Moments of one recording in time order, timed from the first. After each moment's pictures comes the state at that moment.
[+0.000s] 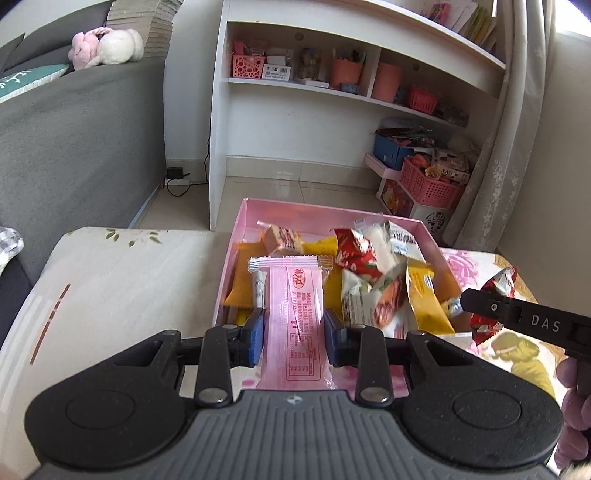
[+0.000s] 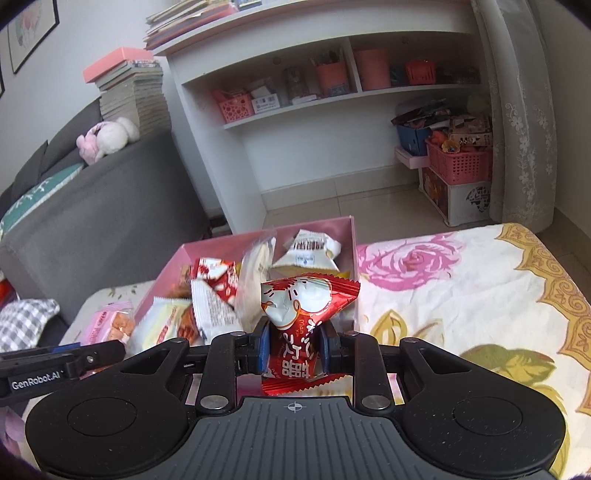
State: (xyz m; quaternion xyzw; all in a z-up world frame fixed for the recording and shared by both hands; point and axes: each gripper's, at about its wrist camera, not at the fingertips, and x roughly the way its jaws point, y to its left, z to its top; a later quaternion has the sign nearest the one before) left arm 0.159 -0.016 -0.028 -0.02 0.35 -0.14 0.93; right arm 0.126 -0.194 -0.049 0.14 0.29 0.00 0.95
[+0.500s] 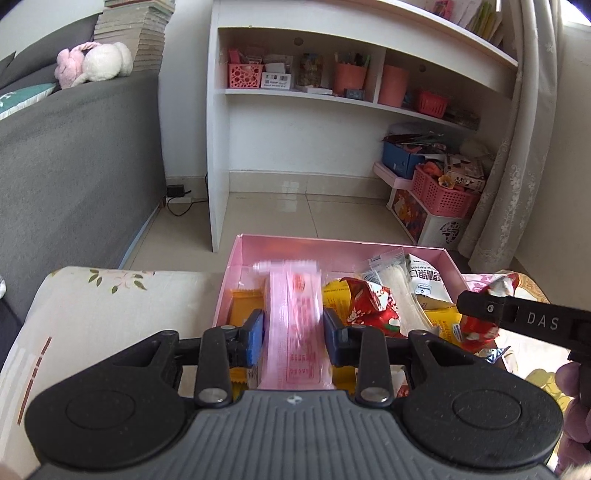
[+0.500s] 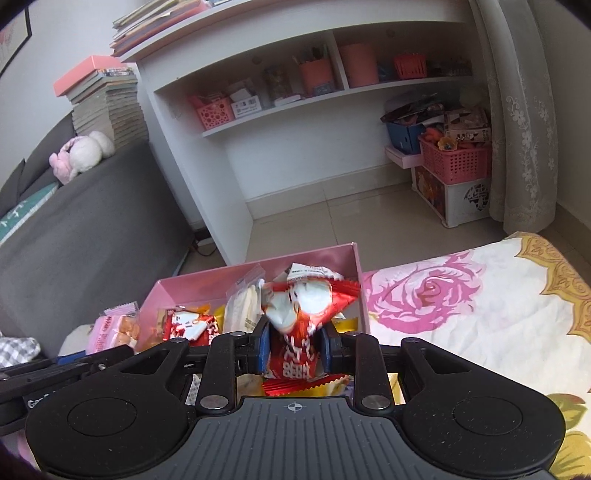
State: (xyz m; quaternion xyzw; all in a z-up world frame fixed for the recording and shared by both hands) left arm 0.195 -0.033 -0.034 0.00 0.33 -0.13 0.93; right arm 0.184 -0.197 -0.052 0.17 0.29 -0.02 0.94
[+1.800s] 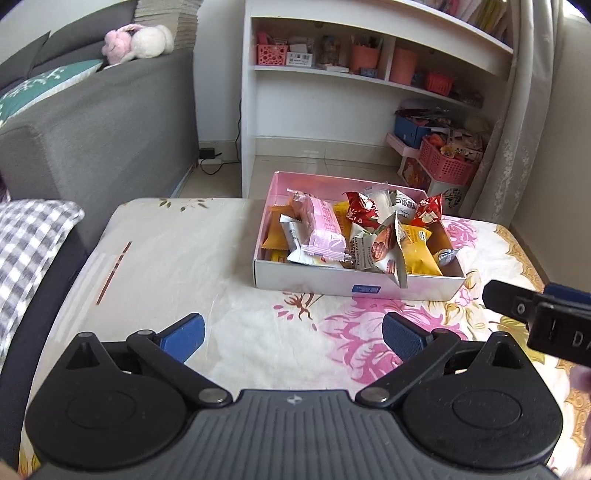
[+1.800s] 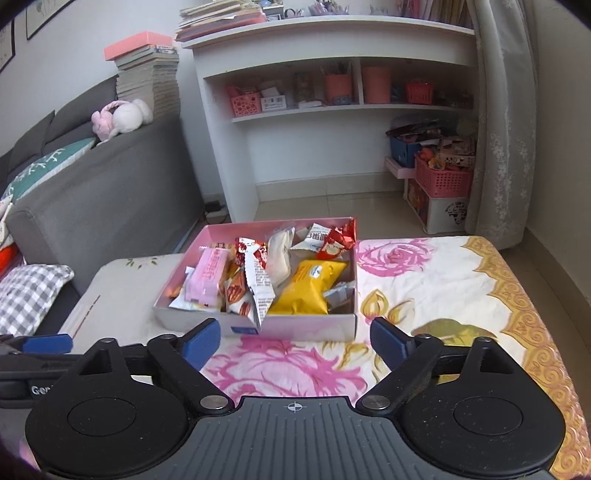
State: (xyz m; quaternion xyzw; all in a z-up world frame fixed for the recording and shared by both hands) left arm 0.080 0.005 0.005 -0.01 0.39 -0.09 0.92; right arm 0.043 -0.145 0.003 0.08 0.31 -0.03 0.95
